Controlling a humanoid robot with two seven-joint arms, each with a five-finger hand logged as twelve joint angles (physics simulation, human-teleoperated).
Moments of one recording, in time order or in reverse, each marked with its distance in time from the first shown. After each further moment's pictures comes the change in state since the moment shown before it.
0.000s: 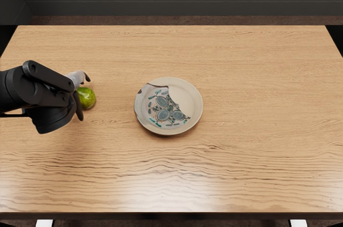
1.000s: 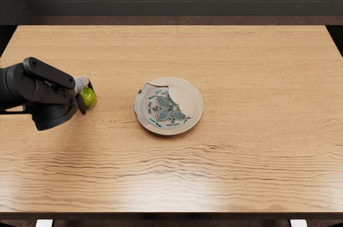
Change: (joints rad) left arm -0.020 -0.006 -0.001 0.003 -0.007 -0.103 0.008; right arm 0.000 0.000 0.000 0.000 0.000 0.000 0.000
